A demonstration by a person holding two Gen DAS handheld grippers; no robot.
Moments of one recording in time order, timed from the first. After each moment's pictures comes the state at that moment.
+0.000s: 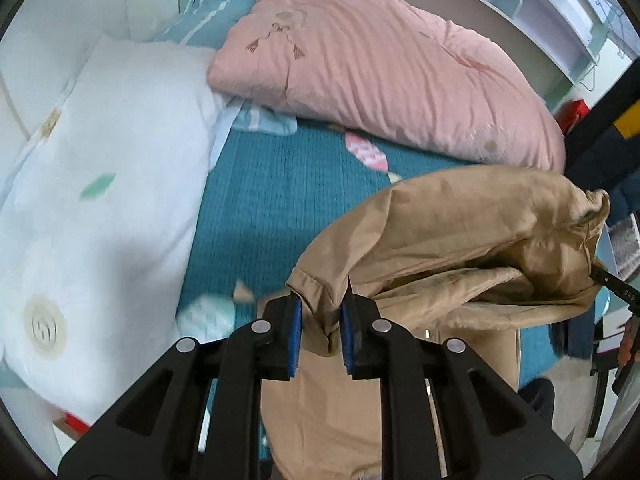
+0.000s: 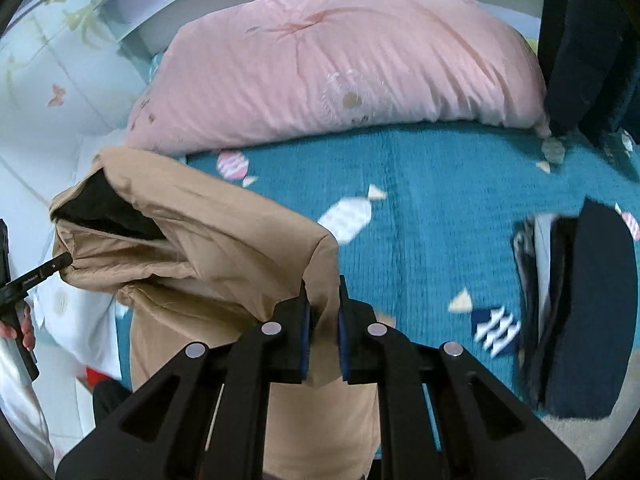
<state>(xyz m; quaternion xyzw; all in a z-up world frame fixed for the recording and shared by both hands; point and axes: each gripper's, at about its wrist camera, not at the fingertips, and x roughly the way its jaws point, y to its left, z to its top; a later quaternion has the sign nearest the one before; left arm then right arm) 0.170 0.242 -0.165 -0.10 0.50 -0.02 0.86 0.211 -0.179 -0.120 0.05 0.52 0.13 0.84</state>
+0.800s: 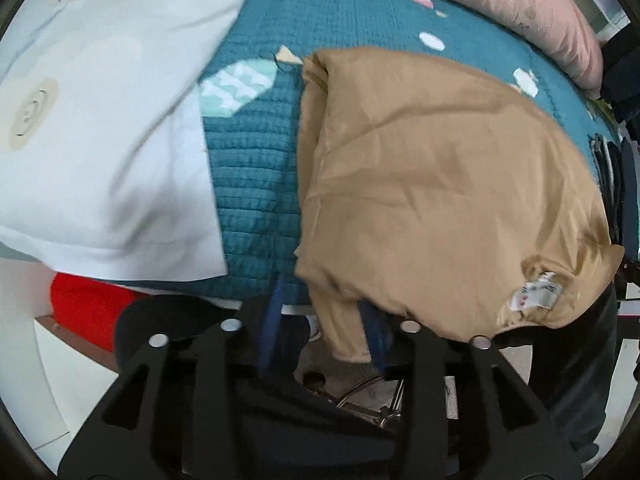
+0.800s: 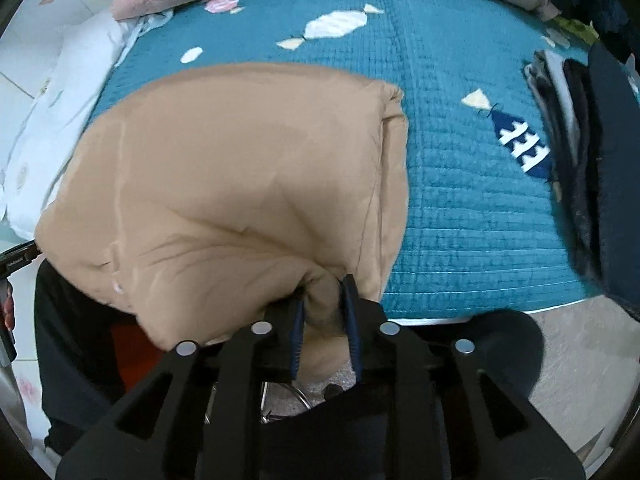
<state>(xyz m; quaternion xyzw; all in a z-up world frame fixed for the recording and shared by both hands) 0.021 0.245 -0.300 -0.08 0.62 0.02 0.78 0.074 -0.180 -0.244 -0.01 0.63 0.12 0.76</state>
